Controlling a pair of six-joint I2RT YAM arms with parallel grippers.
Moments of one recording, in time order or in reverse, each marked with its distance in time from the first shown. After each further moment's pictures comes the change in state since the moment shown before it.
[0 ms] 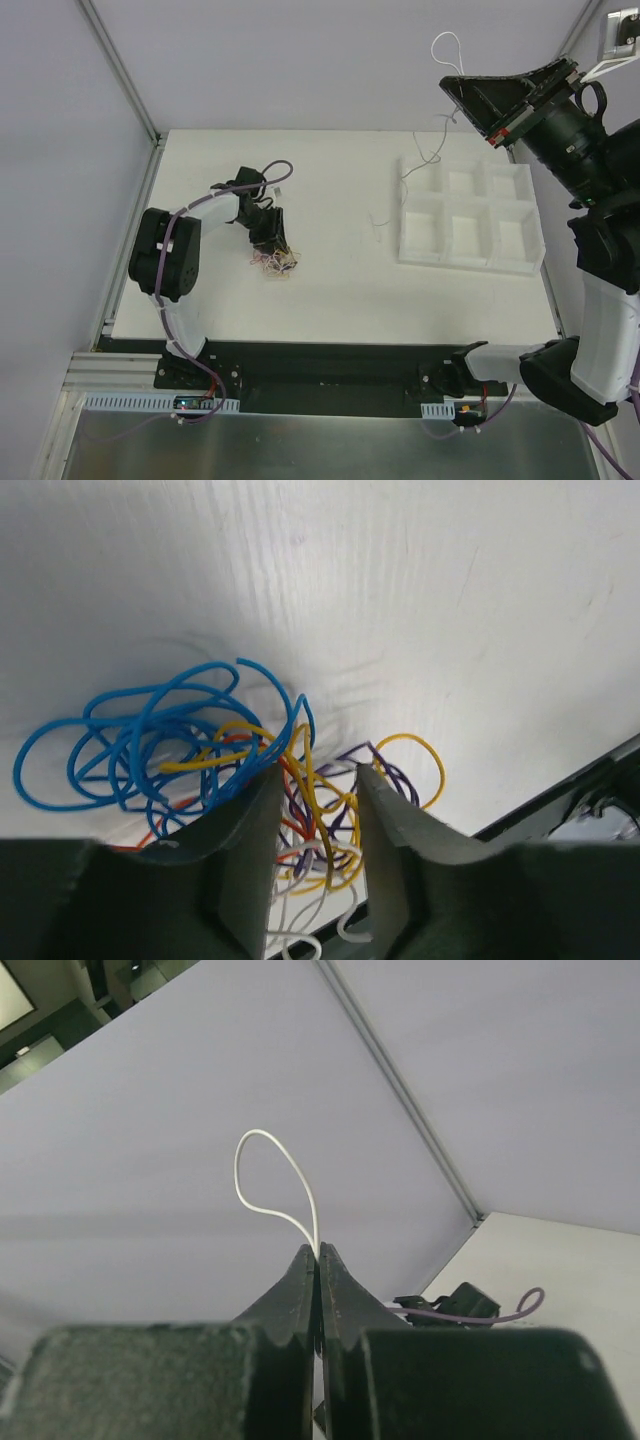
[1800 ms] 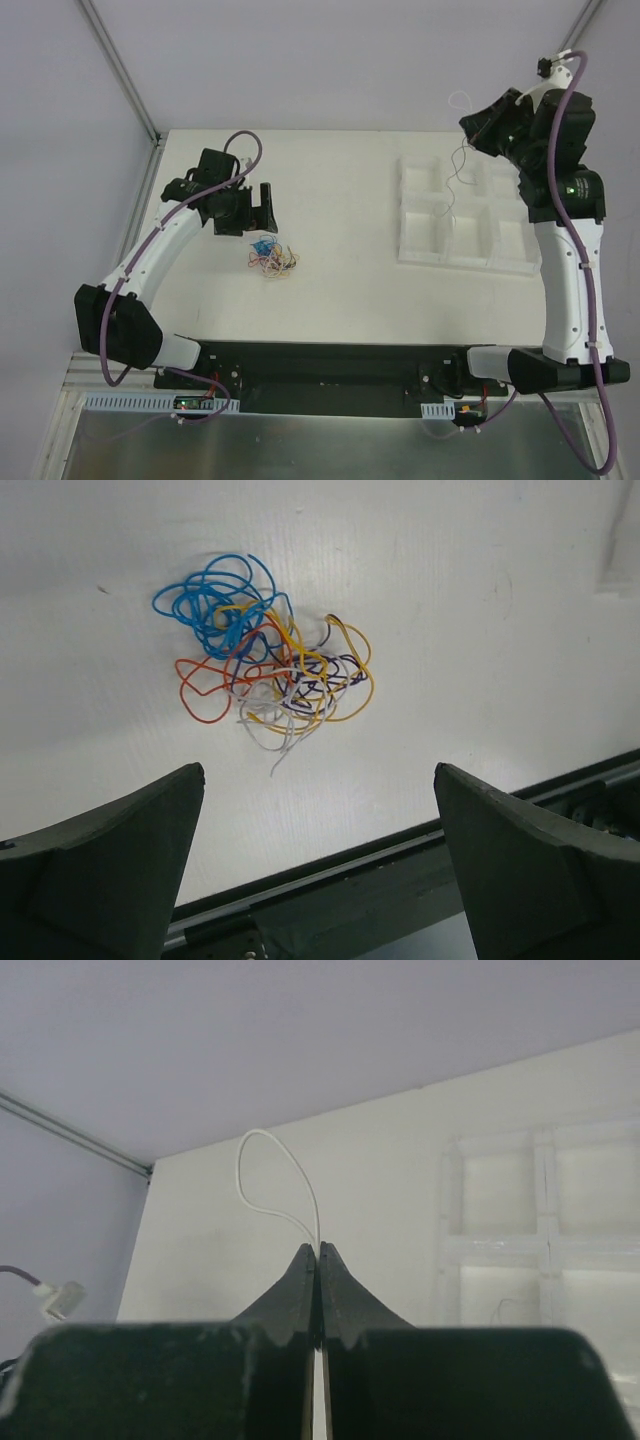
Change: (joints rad) left arm 0.000 -0.489 0.048 -0.283 -0.208 -0.006; right arm -0.350 0.020 -0.430 -0.095 0.214 -0.278
